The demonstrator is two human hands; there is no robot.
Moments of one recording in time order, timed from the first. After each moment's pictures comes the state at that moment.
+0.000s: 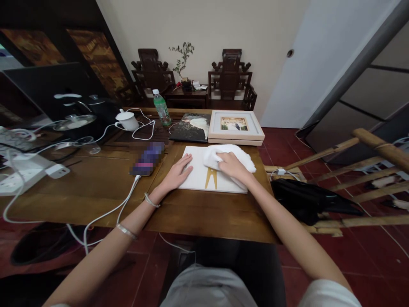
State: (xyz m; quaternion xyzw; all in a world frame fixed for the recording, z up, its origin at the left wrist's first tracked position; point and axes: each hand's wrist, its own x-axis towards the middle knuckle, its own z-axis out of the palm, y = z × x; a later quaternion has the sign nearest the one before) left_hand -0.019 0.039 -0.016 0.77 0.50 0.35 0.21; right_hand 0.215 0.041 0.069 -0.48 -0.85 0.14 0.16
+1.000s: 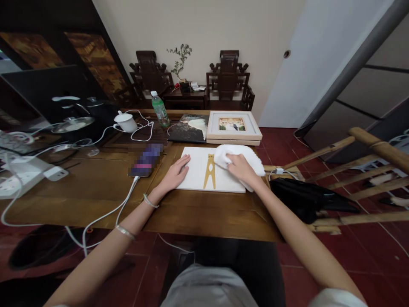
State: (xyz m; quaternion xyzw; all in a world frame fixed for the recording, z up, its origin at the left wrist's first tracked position) left_hand -0.022 0.042 -0.021 0.77 0.49 0.36 0.19; right_hand 0.247 0.040 0.055 -0.53 -0.83 0.09 0.17
